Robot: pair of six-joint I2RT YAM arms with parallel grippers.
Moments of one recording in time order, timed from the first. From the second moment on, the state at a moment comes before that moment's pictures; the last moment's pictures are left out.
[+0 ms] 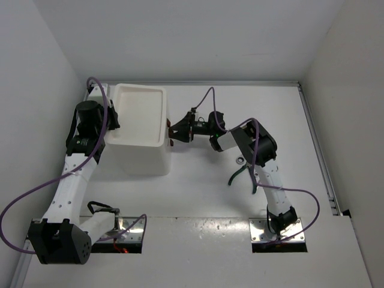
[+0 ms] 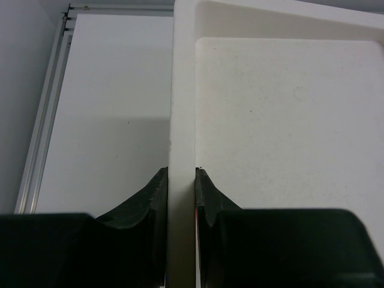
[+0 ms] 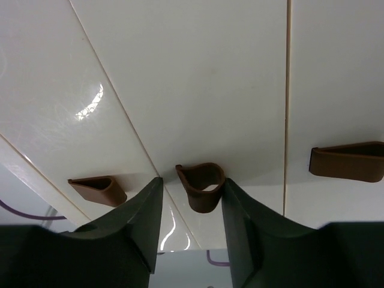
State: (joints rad) left arm 0.01 1.07 0.97 -0.26 -0.01 -0.05; right arm 0.51 2.41 1.28 1.22 -0.95 1.85
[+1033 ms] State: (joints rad) left arm 0.01 1.04 0.96 -0.25 -0.02 -0.07; right arm 0.22 2.19 0.88 1.23 -1.13 1.85
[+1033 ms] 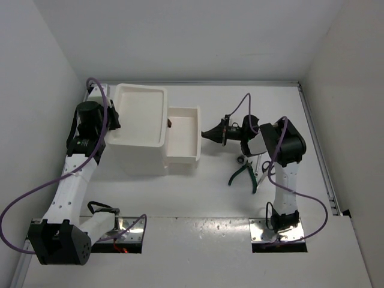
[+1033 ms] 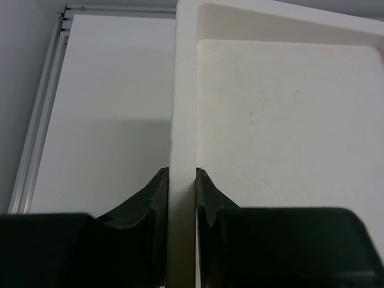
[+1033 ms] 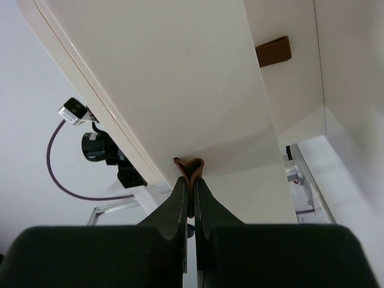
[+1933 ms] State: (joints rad) left arm 0.01 1.06 0.96 -0.25 0.00 -0.14; right arm 0.02 1.52 1.15 -0.27 -0.98 0.30
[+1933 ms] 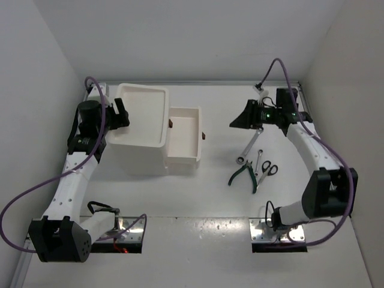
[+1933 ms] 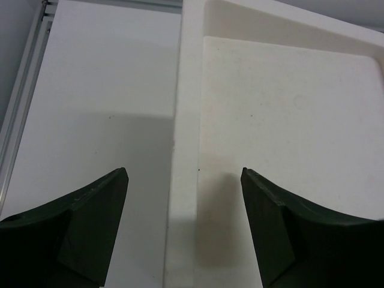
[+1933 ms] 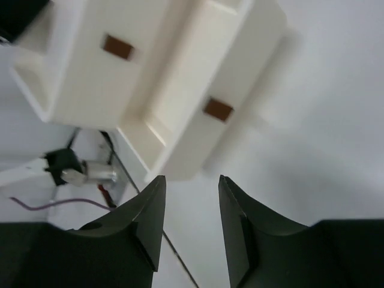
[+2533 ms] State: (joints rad) left arm 0.01 1.05 0.96 -0.25 -0.02 -0.15; right arm 0.23 1.32 0.76 -0.78 -0.15 0.27
